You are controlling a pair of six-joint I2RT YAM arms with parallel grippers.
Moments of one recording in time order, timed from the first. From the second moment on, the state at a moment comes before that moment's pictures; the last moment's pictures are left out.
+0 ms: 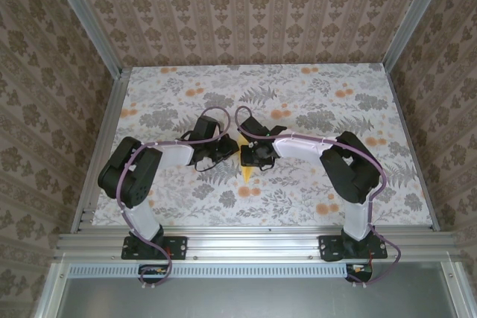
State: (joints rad) left arm -0.55 1.75 0.81 0.12 0.44 -0.95; right arm 0.74 1.91 1.24 -0.52 -0.07 0.71
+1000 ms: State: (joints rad) left arm -0.54 1.75 0.78 0.11 0.40 -0.94; right arm 0.80 2.05 1.46 -0.78 0.09 0.77
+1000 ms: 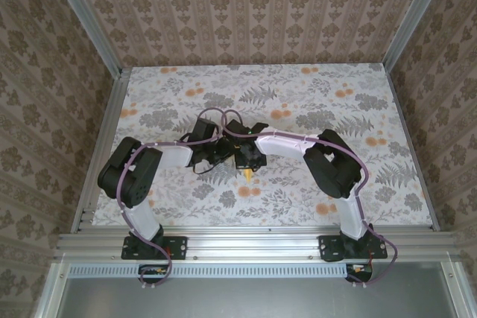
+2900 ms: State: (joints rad) left arm -0.26 1.28 0.64 -0.28 0.21 -0.80; right arm 0.57 2.29 1.84 -0.90 0.12 0.34
